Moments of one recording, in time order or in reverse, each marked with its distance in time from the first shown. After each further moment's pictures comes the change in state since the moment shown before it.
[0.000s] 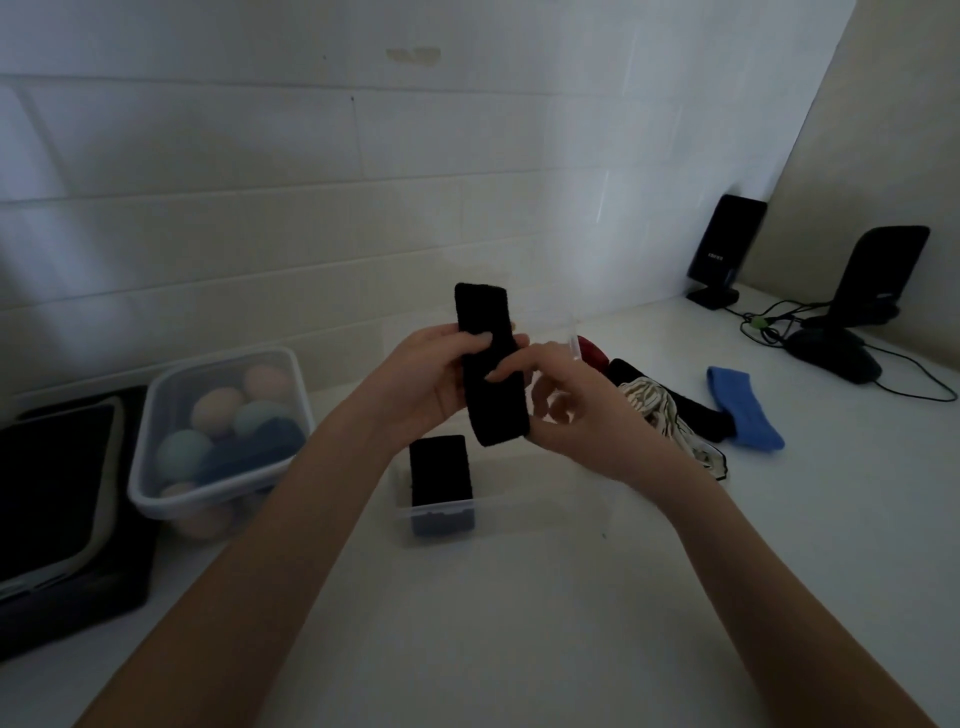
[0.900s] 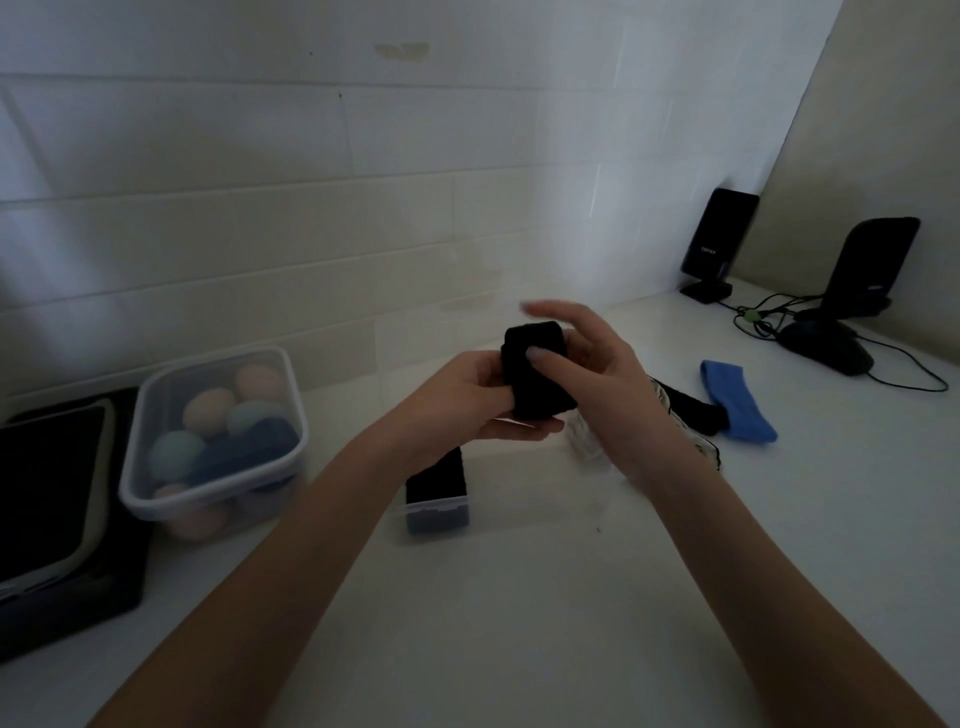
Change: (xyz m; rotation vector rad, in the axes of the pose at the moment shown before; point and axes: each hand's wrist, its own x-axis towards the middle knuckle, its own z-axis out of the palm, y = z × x) left_hand -0.011 -0.016 0.023 0.339 -0.153 -0.030; right_hand 0.000 -0.017 -0.006 0.509 0.295 0.219
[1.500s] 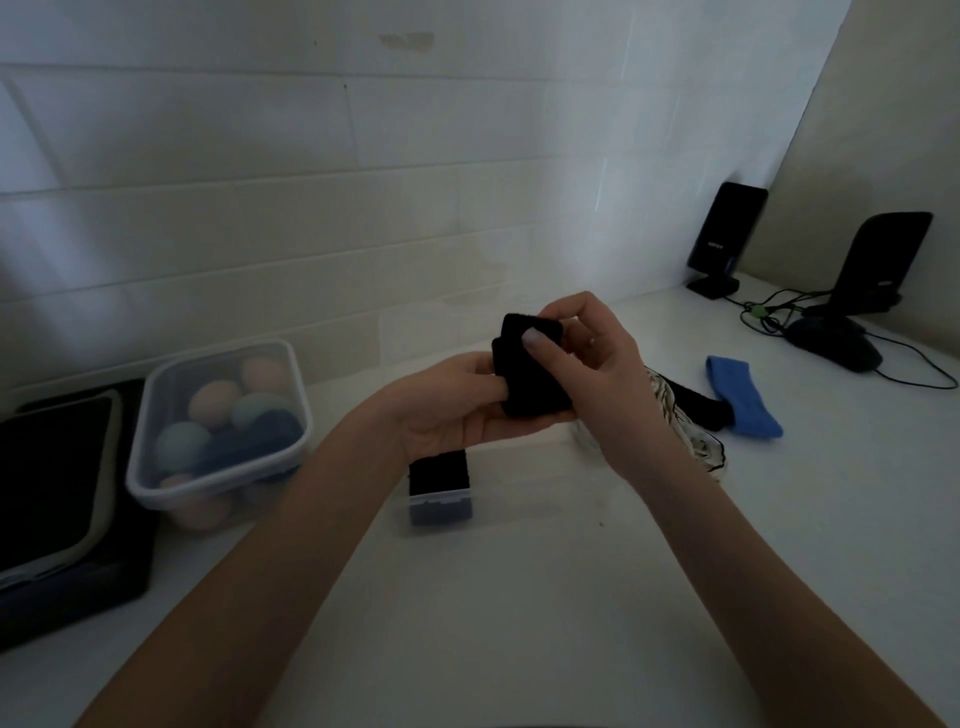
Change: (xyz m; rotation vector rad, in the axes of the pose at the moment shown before) left_hand -0.005 0.011 -0.002 -0.305 -0.095 -0.208; right_hand -0.004 -0.003 0.015 -0.048 0.094 -0.085
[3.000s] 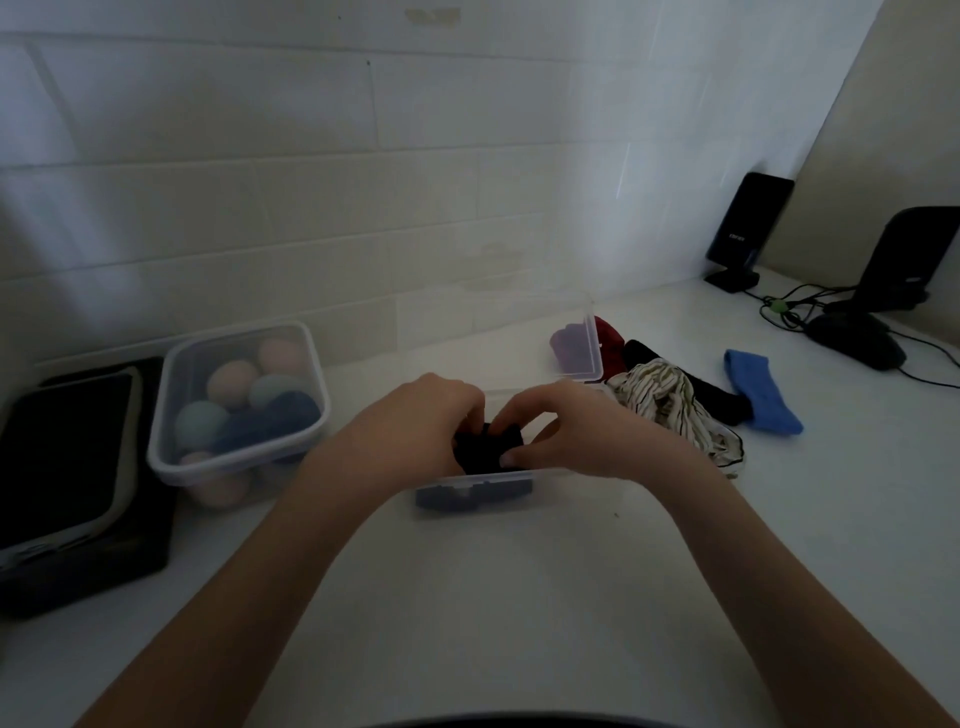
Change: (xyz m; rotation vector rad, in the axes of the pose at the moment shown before) left_hand -0.038 -0.013 -0.018 1.605 0.344 -0.024; right_hand -0.002 0.016 0.003 -0.766 -0.609 0.243
